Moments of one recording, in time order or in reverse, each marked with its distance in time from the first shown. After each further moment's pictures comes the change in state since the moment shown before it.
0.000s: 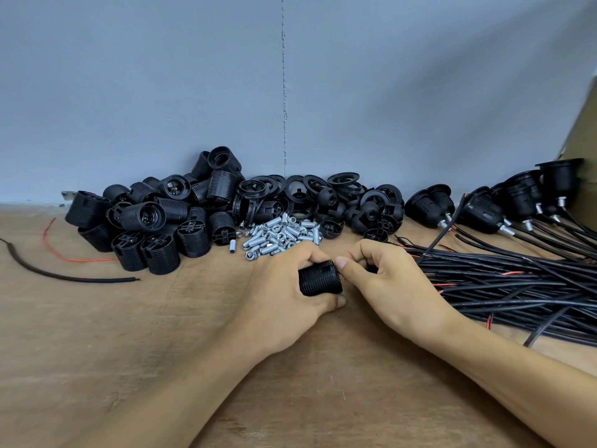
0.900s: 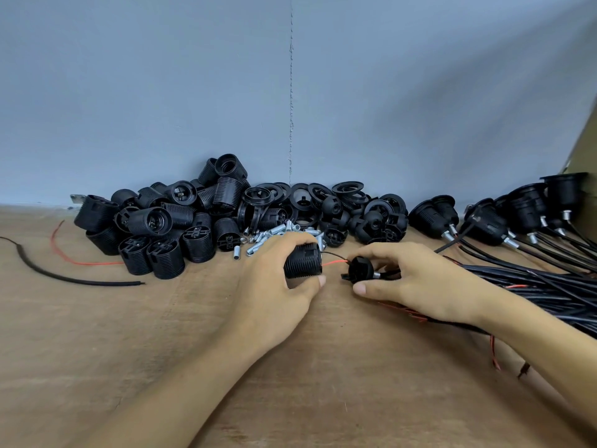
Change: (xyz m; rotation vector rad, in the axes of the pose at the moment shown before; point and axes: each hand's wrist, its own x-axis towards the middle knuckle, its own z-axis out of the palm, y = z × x) left_hand 0.009 -0.014 -0.004 0.056 0.248 0.069; right_hand 0.022 0.011 -0.048 -0.251 -0.344 -0.071
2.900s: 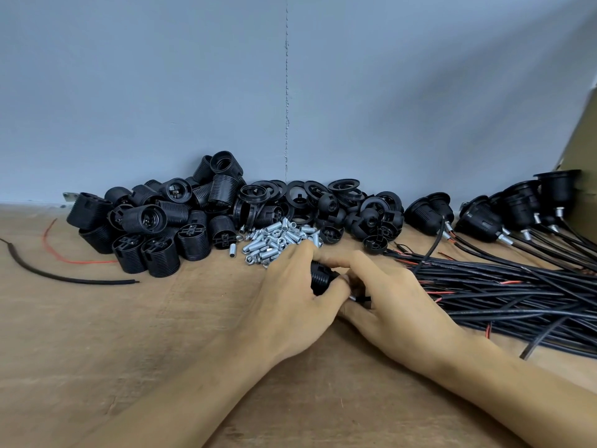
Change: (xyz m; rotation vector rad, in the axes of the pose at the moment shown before) left_hand -0.007 0.017 0.017 0.066 -0.142 -0.069; right_hand -0.019 -0.016 0.048 -0.137 0.298 -0.344
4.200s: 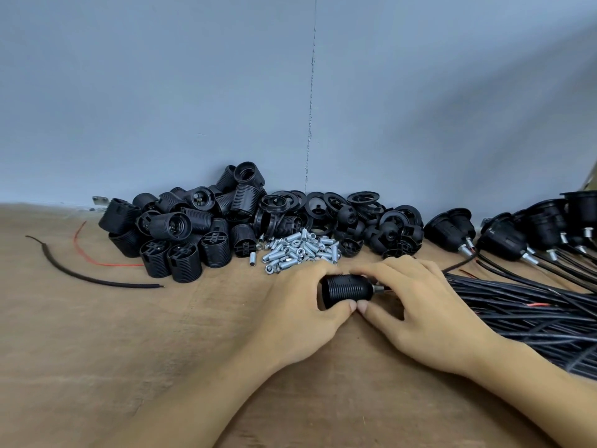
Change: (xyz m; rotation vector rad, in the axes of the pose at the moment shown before) left_hand 0.003 -0.013 -0.014 0.030 -0.060 0.032; right_hand 0.006 0.019 -0.009 -0.266 -0.064 0.008
